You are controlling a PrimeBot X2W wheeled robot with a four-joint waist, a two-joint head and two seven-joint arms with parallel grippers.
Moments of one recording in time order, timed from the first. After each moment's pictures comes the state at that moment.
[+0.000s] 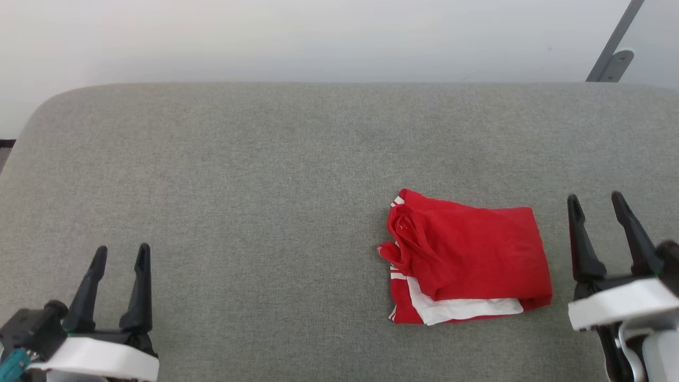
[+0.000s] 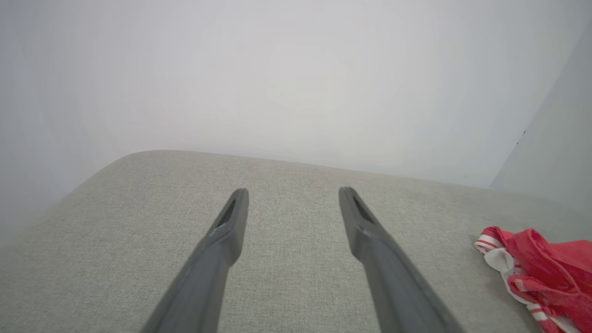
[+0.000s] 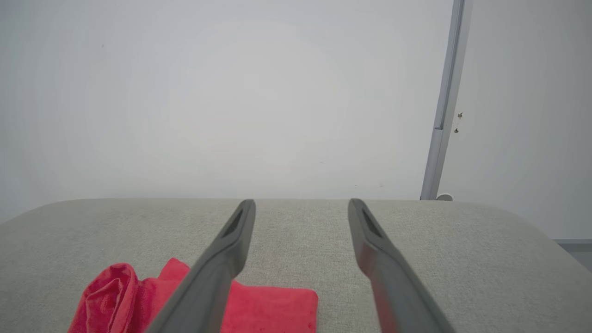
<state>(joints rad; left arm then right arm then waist) 0.01 0.32 -0.02 0.11 -0.49 -0.13 -0.26 -0.14 -0.23 -0.02 0.17 0.34 0.13 -0.23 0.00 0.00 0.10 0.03</state>
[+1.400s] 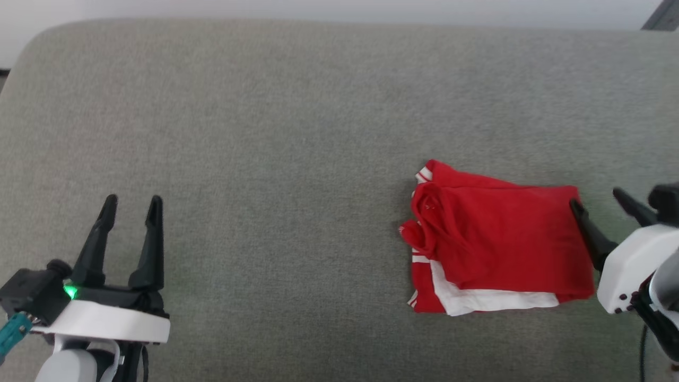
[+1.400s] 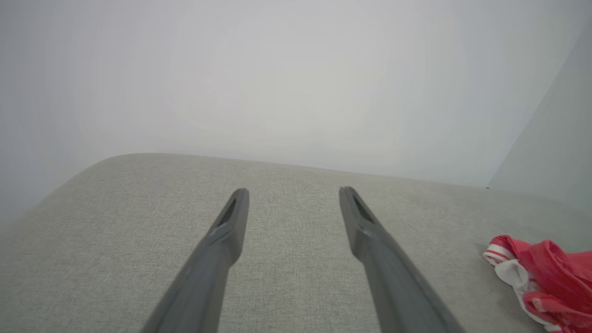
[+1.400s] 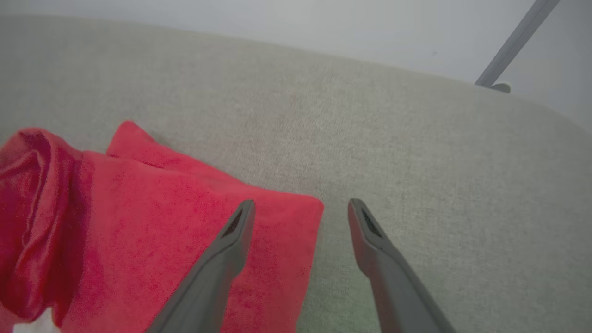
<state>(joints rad) -0.08 0.32 -0.05 0.03 -0.50 -0.13 -0.26 -0.17 -0.34 -0.03 -0.04 0.33 0.13 0.39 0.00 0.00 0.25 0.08</state>
